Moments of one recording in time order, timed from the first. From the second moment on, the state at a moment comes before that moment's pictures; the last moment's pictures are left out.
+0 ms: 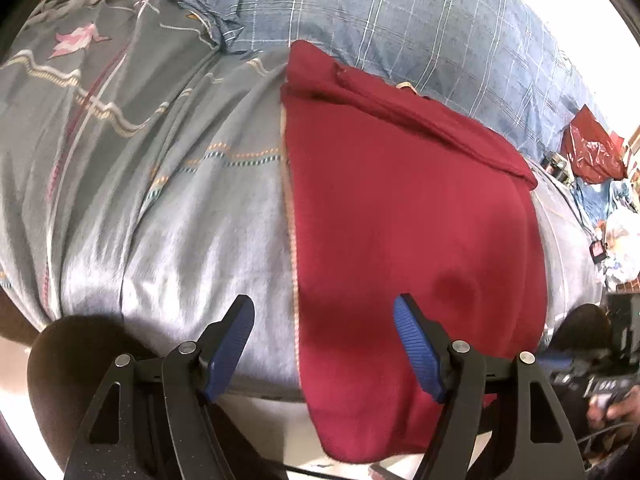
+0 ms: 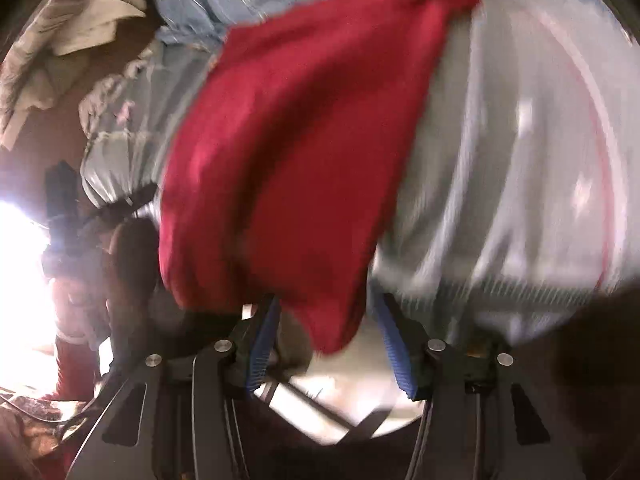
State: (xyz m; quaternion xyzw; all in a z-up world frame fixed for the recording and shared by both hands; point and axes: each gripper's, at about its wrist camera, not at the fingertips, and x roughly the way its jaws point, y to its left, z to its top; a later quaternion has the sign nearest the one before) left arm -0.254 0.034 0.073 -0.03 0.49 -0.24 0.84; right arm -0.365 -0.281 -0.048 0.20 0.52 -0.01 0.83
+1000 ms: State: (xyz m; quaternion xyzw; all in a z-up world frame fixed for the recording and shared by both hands) left arm -0.282 0.038 0.059 -0.05 0.55 -0.26 0.79; right arm -0.405 -0.307 -0.021 0.23 0.45 -0.02 0.86
